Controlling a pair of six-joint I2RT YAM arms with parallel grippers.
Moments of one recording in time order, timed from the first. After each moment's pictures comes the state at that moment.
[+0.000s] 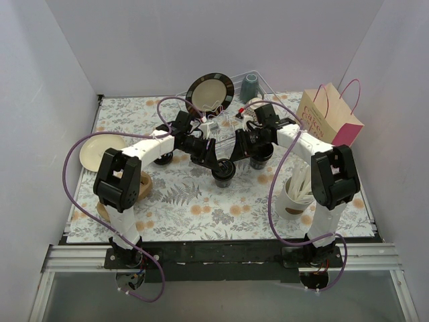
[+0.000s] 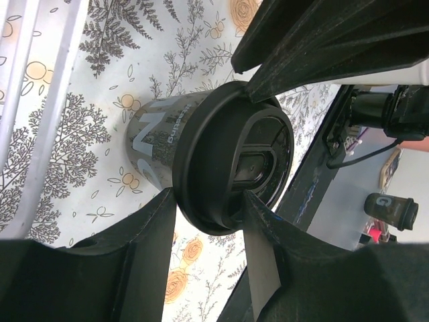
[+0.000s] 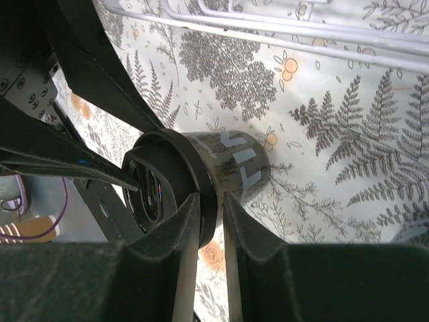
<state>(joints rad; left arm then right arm) -0.45 1.88 1.34 -0.55 0.77 -0.08 0.42 1.86 1.36 -0.53 -0.74 0.15</state>
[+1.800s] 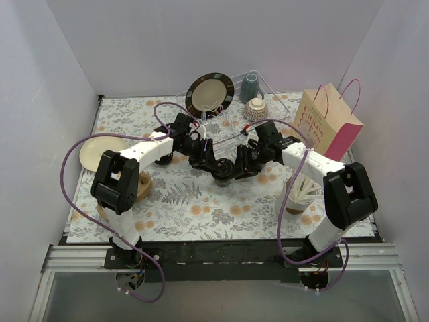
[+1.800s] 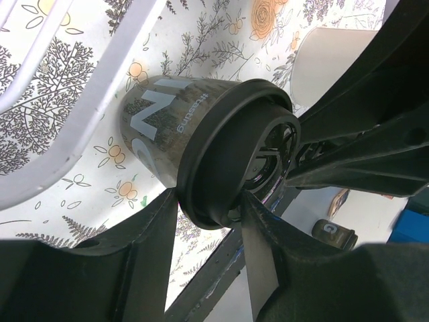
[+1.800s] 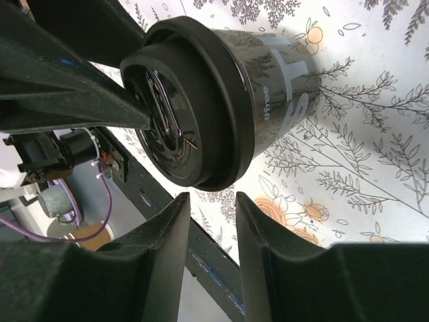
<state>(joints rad) -0.45 1.85 1.30 -0.56 0.70 -0.34 0.49 1.63 1.09 -0.49 -0.67 0.44</state>
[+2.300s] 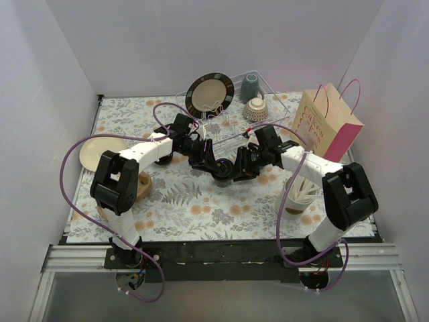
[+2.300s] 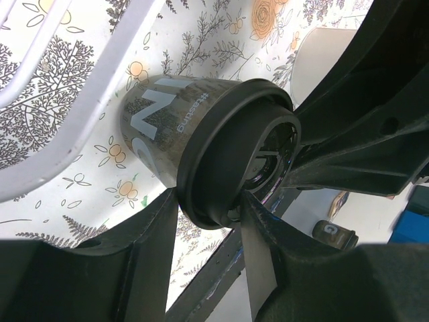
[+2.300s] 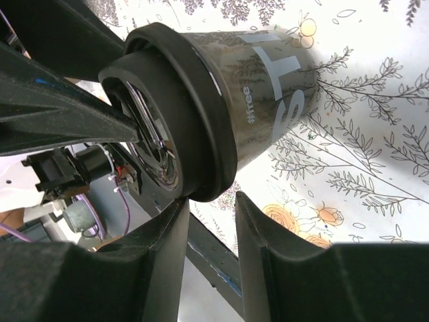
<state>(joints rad) -0.45 1.84 1.28 -0.55 0.70 -0.34 0.51 1.62 1.03 -0.38 -0.64 0.58</state>
